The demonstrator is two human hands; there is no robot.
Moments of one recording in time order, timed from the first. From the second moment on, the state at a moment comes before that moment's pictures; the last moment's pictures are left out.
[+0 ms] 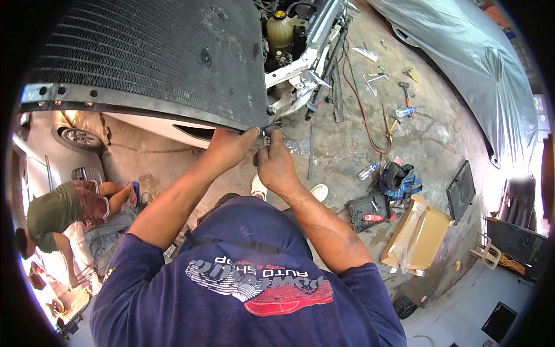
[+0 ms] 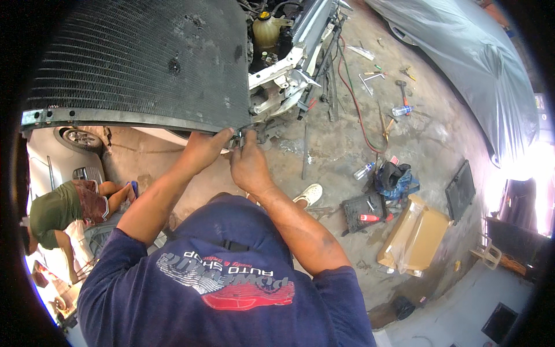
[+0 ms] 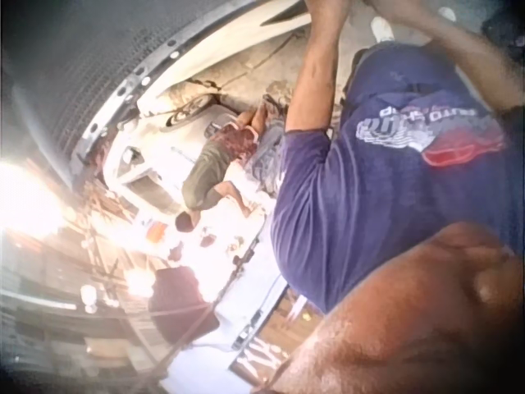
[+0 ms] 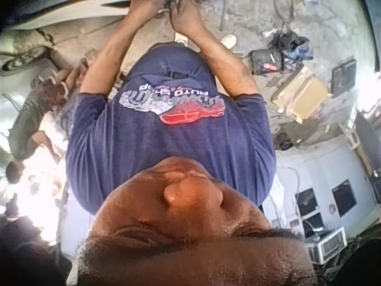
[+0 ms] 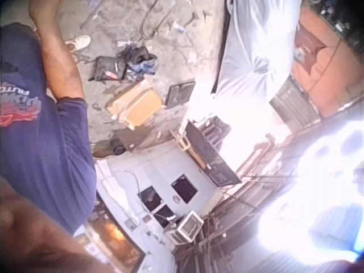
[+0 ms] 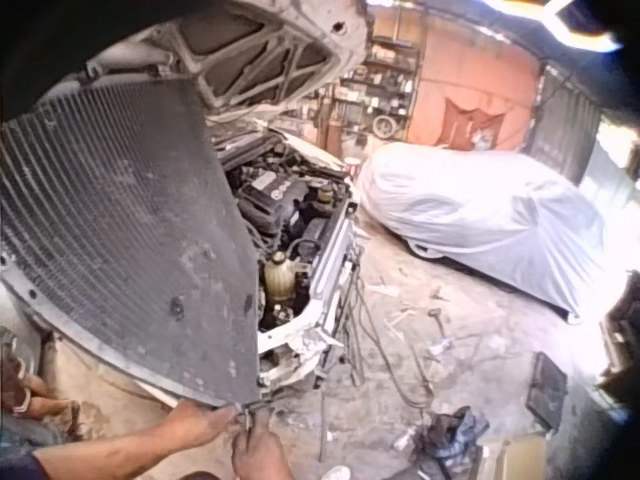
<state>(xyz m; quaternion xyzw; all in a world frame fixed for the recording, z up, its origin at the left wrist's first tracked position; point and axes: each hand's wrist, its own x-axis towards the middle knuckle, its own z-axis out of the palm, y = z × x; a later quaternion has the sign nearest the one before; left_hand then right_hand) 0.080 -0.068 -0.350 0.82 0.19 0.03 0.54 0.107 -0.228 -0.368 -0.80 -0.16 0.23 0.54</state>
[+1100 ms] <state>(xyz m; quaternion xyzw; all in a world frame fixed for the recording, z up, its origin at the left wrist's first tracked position) 0.084 -0.066 -0.350 0.82 0.19 0.00 0.55 0.144 -0.247 -0.331 -0.66 0.00 0.45 0.60</state>
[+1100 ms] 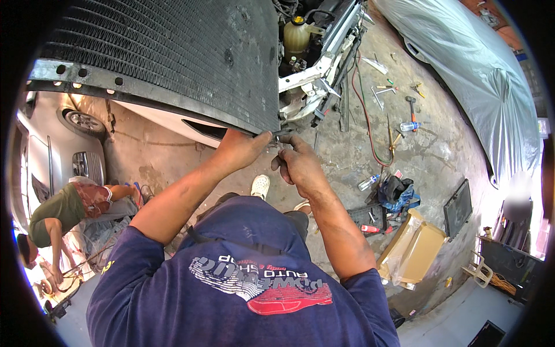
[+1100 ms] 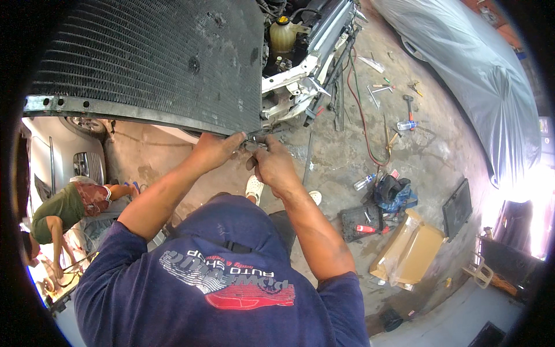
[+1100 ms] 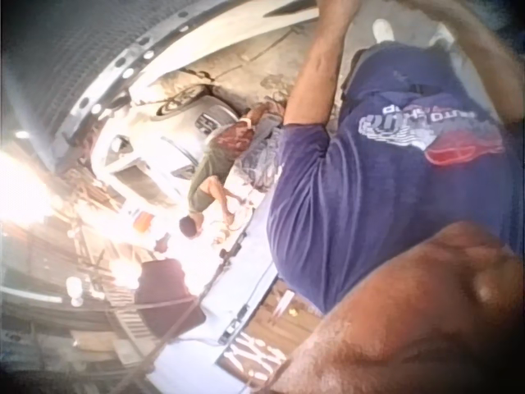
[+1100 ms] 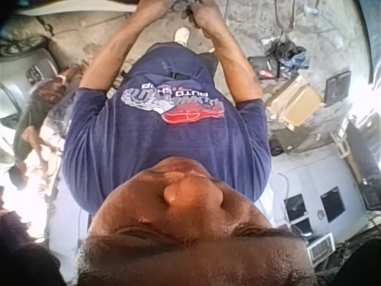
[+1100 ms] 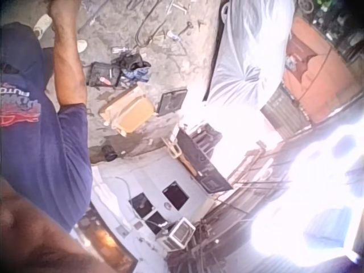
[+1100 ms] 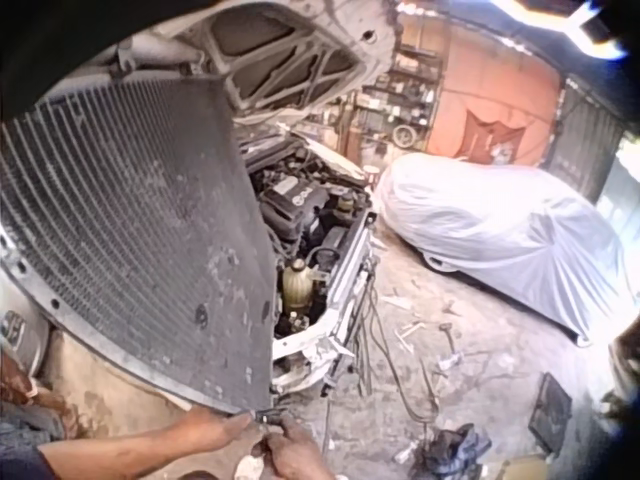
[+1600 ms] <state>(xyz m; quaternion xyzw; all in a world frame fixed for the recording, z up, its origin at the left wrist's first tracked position) 0.084 -0.065 -0.345 0.83 0.18 0.00 0.53 0.131 -0.239 -0.328 -0.64 0.02 0.42 0.64</state>
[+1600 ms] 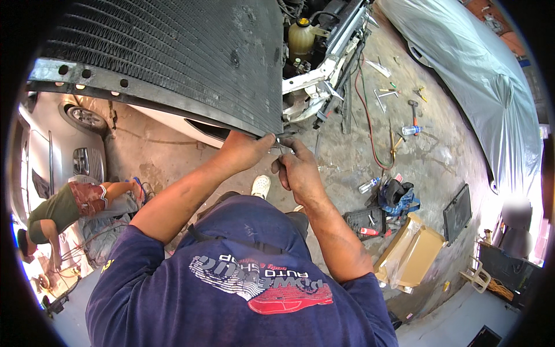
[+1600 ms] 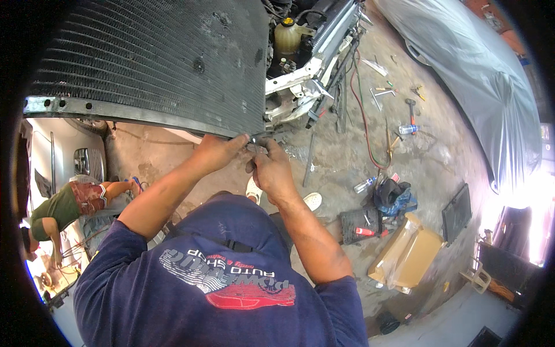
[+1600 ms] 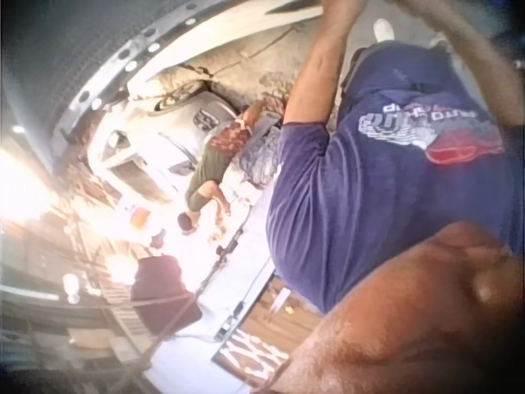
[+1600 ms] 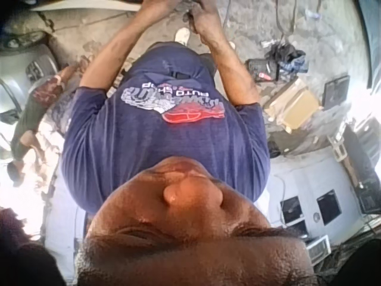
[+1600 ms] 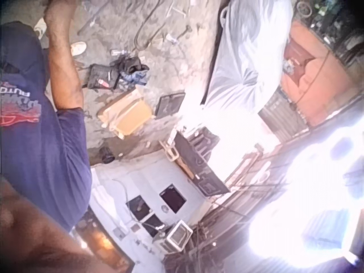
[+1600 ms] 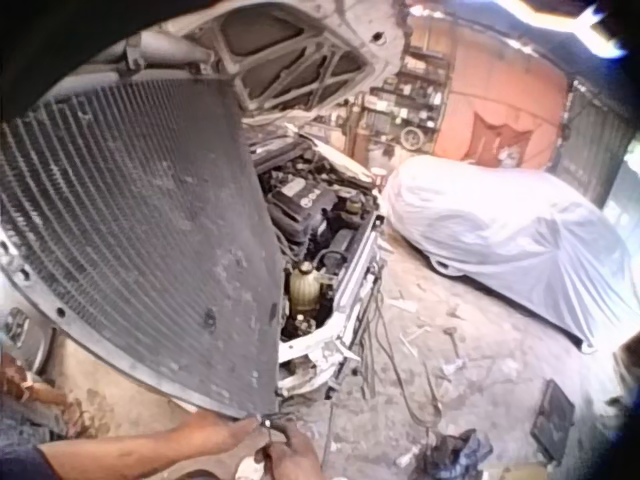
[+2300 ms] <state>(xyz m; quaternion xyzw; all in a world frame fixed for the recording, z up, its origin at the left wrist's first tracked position) 0.081 -0.067 -0.331 0.83 0.19 0.00 0.53 0.124 -0.231 -0.341 -0.69 -0.02 0.39 0.61</state>
